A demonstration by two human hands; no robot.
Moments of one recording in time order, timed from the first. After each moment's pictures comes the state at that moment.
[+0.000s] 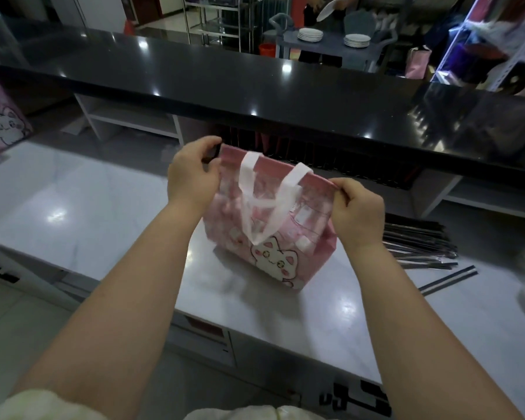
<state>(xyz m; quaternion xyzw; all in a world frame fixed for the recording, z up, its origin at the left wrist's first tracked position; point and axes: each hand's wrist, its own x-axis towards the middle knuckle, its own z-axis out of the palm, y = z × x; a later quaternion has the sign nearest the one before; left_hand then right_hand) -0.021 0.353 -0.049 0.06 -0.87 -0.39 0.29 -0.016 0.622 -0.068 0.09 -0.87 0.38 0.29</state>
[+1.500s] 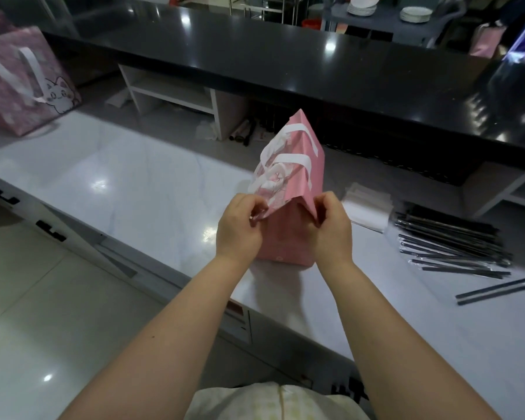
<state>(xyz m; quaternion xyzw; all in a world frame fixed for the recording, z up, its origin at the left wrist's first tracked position) 0.044 0.393 -0.150 0.06 -0.85 -0.43 0.30 0.000 0.552 -0.148 0.10 -0.84 0.52 0.11</state>
